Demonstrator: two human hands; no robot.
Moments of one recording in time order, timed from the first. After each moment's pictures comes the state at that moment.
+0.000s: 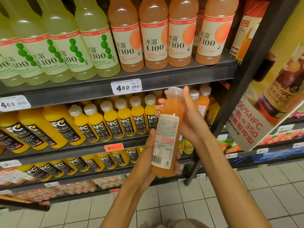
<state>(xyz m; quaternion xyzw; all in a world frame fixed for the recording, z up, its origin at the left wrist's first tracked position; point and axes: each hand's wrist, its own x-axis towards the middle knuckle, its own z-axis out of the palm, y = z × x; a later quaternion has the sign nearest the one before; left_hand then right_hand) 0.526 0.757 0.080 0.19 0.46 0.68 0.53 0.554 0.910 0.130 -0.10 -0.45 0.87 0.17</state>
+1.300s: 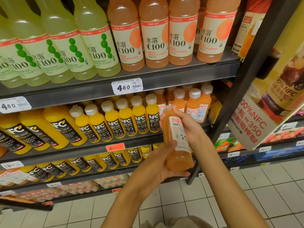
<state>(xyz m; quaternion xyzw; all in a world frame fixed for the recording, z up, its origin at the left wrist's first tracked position) 0.539 0.756 0.103 0.15 0.51 0.64 0.56 0.541 0.924 0.089 -0.20 -0.26 0.94 0.02</state>
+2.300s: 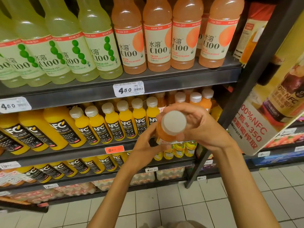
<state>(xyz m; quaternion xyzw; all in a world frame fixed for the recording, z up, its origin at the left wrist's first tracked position) 0.480 0.773 0.074 0.39 0.66 0.59 0.25 0.584 0.914 0.150 0.13 -0.66 0.73 0.15</state>
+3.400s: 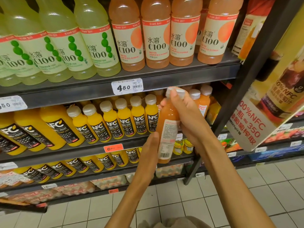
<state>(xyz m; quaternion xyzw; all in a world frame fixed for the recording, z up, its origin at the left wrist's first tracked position) 0.519 0.771 0.074 0.25 0.63 0.66 0.34 0.551 0.900 0.136 -0.11 -0.60 0.76 0.23</state>
